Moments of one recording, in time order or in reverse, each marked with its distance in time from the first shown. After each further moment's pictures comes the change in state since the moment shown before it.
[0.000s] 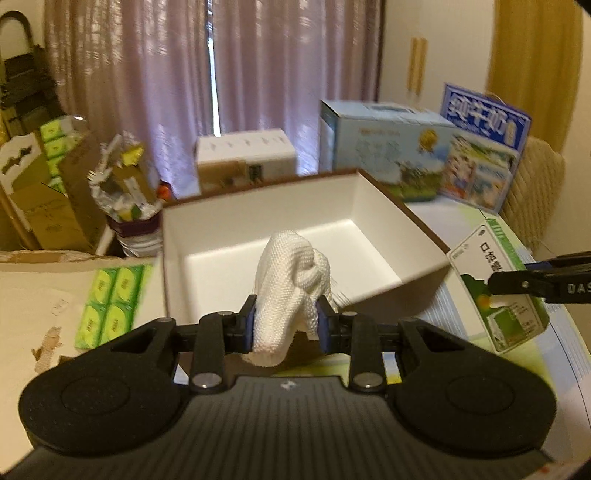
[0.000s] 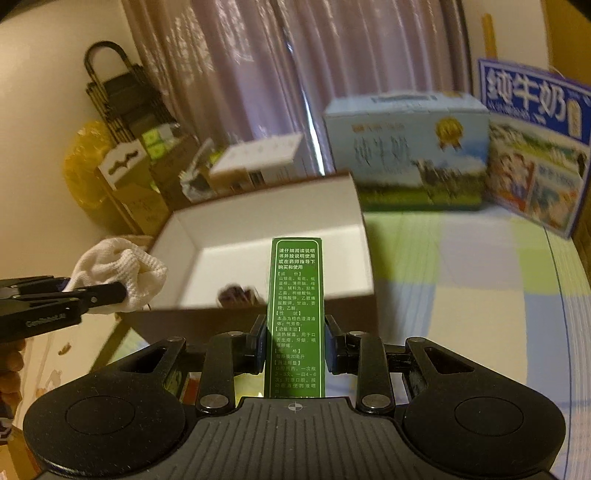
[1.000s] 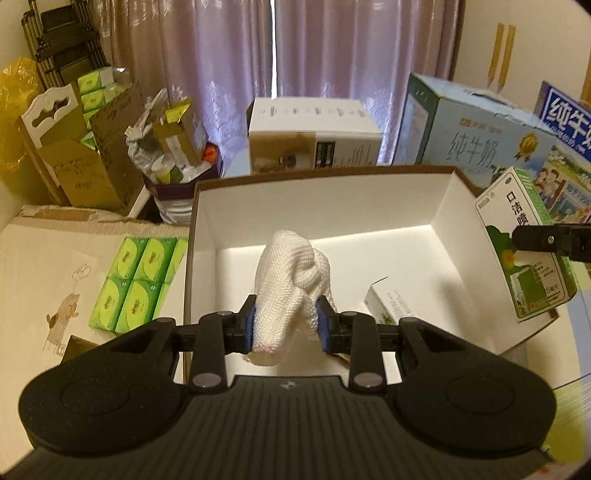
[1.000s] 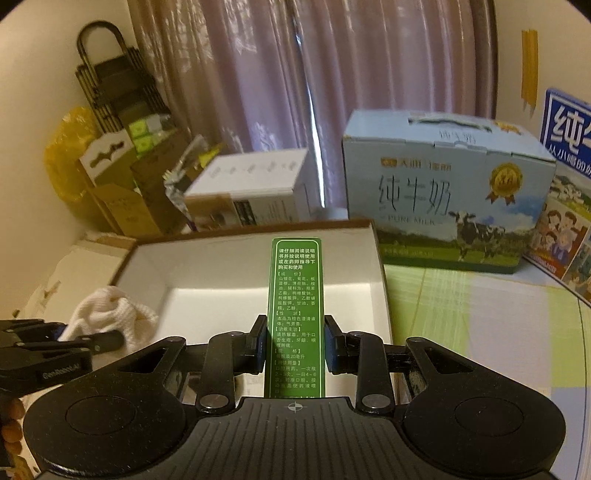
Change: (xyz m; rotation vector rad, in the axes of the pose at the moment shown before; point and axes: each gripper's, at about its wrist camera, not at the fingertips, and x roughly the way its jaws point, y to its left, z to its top) left arm 0.108 0.038 0.035 -0.133 0.140 0.154; right arm 0.119 -0.004 0.081 -0.065 0.041 -0.049
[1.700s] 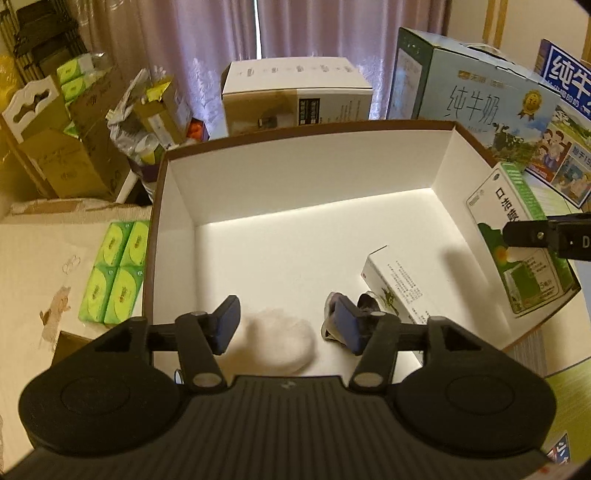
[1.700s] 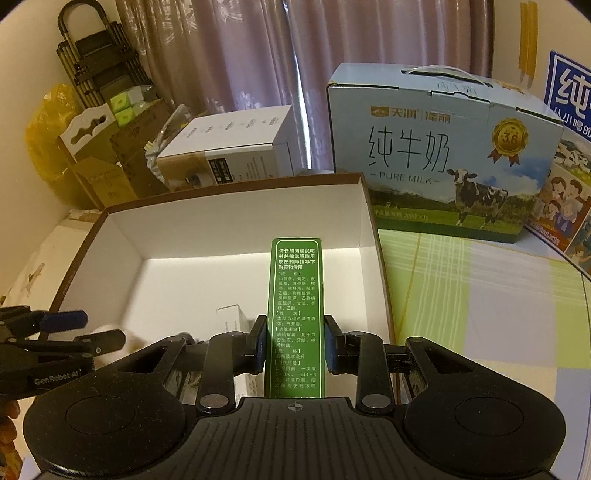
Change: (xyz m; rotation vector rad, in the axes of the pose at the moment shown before) left arm 0.034 -0.016 -0.009 0.060 0.079 -0.009; right arm 0.030 -0.009 -0.014 0.015 0.086 -0.038
